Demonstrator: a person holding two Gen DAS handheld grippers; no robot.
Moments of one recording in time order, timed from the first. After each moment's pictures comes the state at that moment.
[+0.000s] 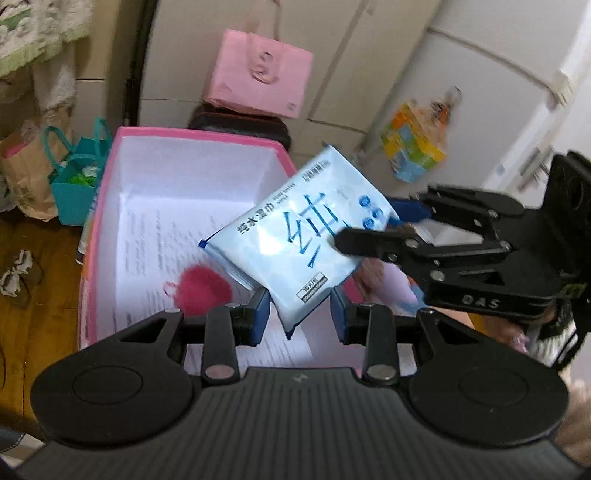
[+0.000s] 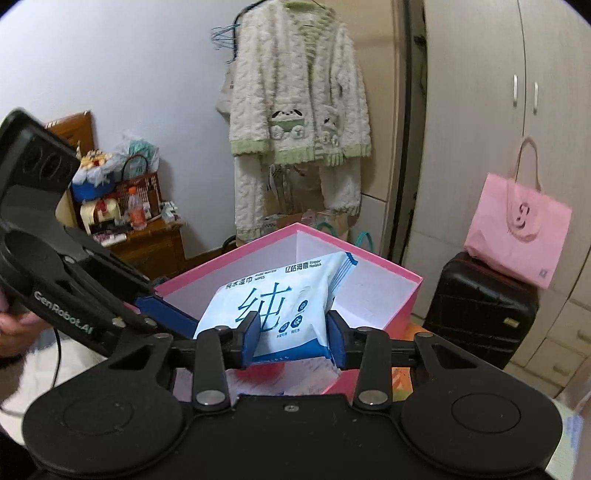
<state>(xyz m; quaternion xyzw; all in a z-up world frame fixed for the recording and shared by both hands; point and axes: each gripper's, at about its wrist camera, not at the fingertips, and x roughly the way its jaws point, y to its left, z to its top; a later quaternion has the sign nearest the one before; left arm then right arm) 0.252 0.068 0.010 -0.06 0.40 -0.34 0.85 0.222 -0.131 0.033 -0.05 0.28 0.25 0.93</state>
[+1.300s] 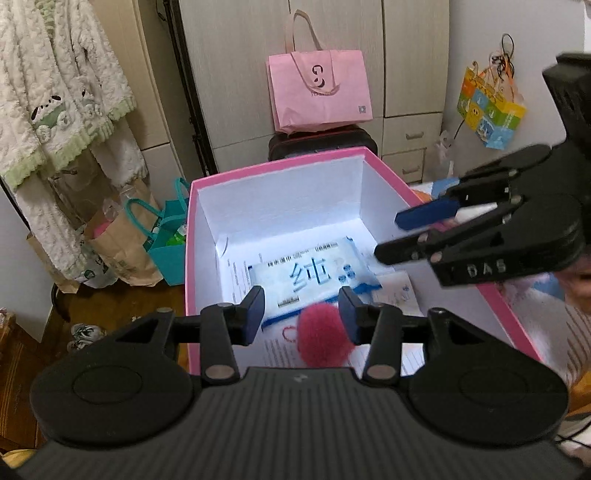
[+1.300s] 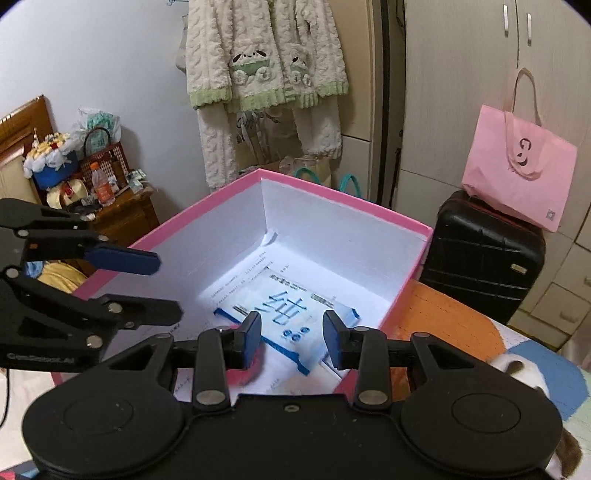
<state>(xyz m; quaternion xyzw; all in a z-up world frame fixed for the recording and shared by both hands) 0.259 0.050 0.002 0.14 0.34 -0.22 0.90 0.285 -0.114 -0.010 -0.04 0.37 0.20 0.91</state>
